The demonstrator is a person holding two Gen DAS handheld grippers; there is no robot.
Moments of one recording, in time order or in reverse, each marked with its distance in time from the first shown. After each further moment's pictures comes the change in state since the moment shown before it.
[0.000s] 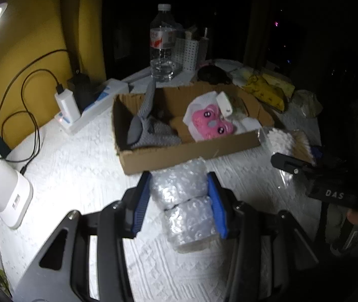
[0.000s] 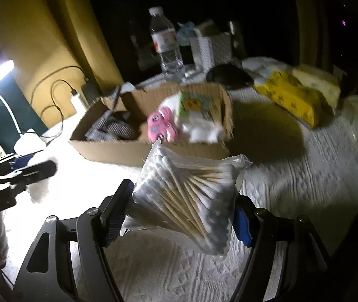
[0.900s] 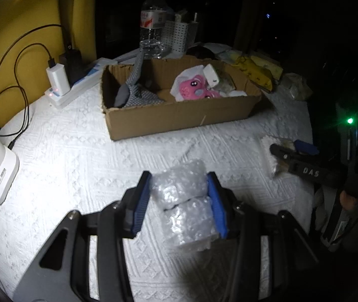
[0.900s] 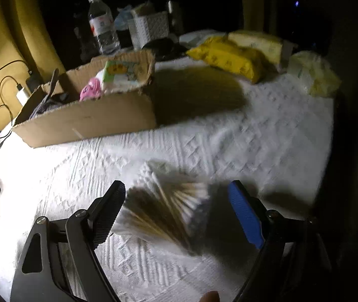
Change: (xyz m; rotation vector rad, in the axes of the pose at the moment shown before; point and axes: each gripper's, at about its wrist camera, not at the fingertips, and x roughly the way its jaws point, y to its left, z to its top) left arm -0.002 -0.005 -0.044 0.004 0.059 -0.069; right arm 0.007 -0.036 -0.056 0.154 0.072 -0.267
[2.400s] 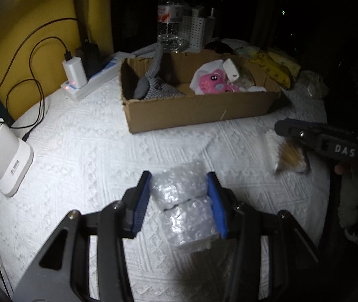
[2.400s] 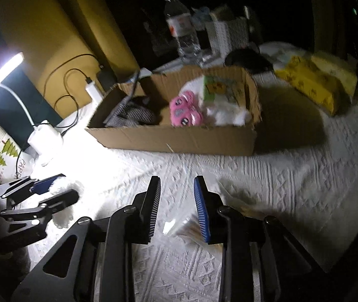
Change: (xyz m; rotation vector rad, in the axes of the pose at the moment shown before) left arm 0.006 0.007 -0.004 -0.024 0.026 0.100; right arm -0.015 0.053 0.038 -0.134 0.040 0.339
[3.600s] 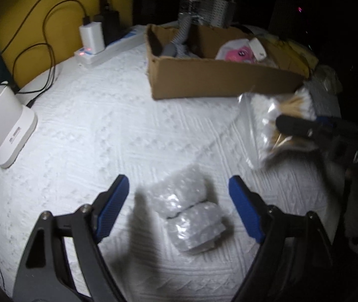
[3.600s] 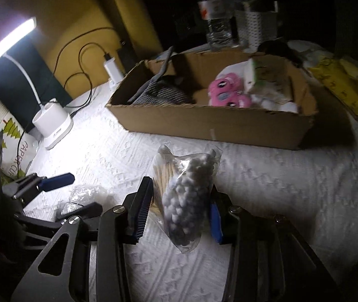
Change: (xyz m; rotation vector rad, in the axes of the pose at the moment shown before) left arm 0.023 0.023 -0.026 -0.059 0.080 0.033; right arm 0.026 0.048 -0.006 -0.079 0.049 0.022
